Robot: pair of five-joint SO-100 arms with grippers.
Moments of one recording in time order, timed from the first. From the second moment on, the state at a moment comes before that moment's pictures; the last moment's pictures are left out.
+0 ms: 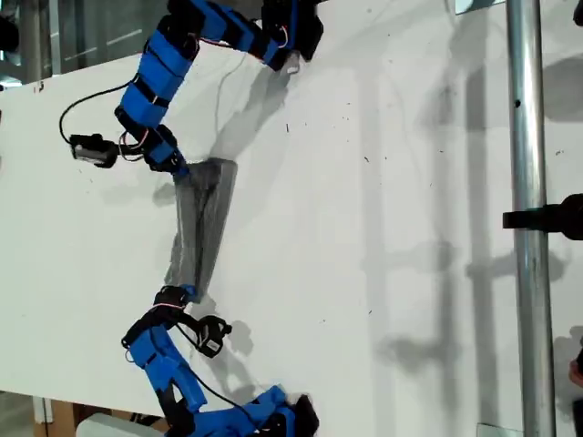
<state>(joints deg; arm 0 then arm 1) -50.9 65.7 72.0 69.0 -20.7 47.9 78.6 81.6 64.2 33.1</state>
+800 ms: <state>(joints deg) -52.5 73.8 78.7 67.1 -20.4 40.0 103.4 100.4 62.6 35.1</state>
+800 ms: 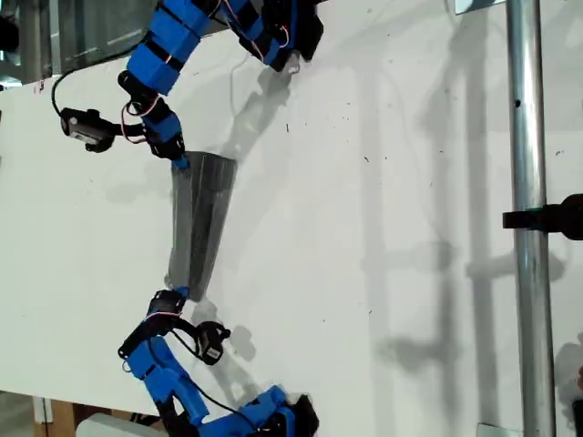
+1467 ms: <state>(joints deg) -50.9 56.1 70.3 70.0 -25.4 38.3 92.9 121.9 44.9 41.7</state>
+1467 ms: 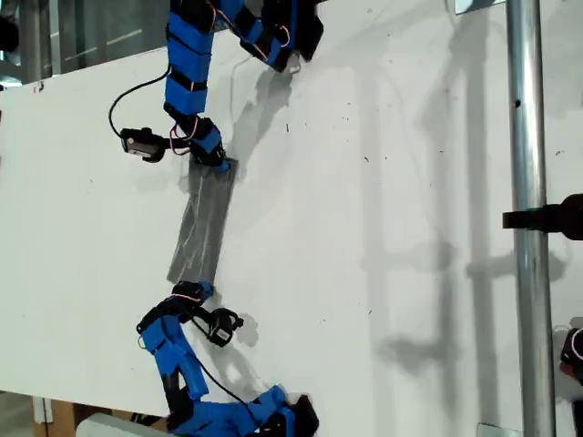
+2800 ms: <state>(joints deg) -35.2 131.4 131.9 55.4 -40.0 48.3 119.9 139.7 54.3 60.0</state>
